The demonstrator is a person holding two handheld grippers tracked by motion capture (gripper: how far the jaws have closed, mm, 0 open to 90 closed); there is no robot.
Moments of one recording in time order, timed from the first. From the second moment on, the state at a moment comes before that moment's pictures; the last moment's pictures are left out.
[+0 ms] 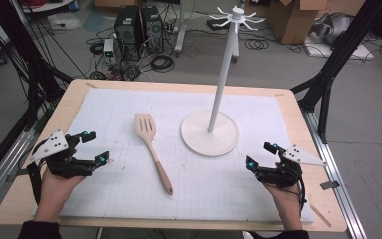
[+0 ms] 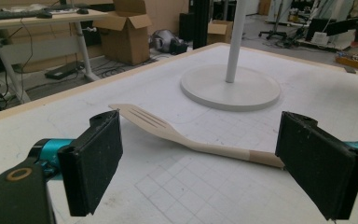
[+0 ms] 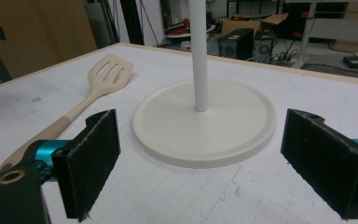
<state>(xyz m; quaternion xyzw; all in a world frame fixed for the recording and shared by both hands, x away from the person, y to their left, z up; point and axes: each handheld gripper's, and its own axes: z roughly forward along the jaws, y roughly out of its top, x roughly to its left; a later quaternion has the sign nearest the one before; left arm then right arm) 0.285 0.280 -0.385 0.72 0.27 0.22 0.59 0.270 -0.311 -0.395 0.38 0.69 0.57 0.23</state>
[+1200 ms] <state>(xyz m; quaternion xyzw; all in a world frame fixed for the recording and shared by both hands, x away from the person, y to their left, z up) 0.282 0.281 -0.386 0.72 0.26 0.21 0.61 0.269 -0.305 -0.386 0.38 0.69 0.59 0.21</state>
